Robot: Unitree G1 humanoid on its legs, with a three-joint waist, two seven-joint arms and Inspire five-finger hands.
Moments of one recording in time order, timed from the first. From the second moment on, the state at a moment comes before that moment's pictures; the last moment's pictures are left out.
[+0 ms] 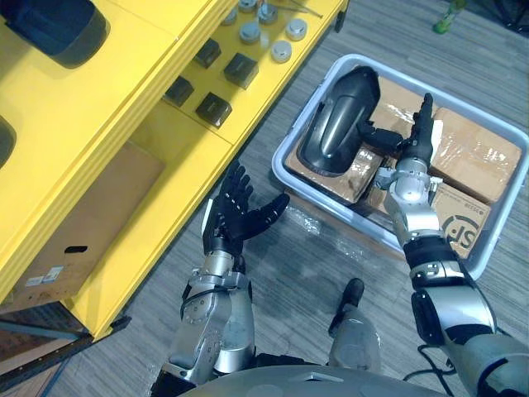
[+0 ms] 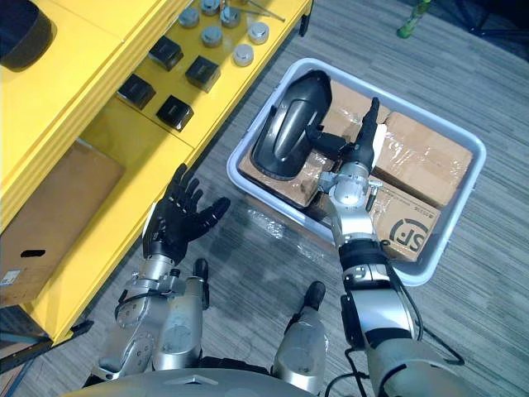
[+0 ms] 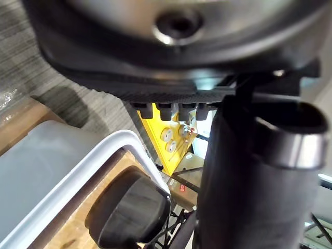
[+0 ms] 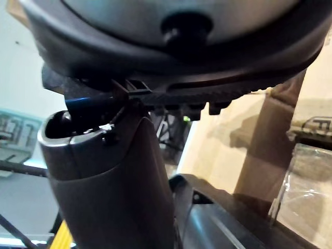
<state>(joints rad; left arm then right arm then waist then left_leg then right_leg) 0.18 0.09 -0.32 -0.14 -0.42 -0.20 0.14 -0.73 -0.38 0.00 0.71 0.16 -0.04 -0.42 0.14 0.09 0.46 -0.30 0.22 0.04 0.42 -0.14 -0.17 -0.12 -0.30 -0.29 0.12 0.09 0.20</state>
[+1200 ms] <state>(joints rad) 0.22 0.13 -0.33 -0.14 -0.43 -0.21 0.17 -0.97 -0.64 0.21 1.02 -0.19 0.32 -0.27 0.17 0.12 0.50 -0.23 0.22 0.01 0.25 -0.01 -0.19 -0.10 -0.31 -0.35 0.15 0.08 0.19</state>
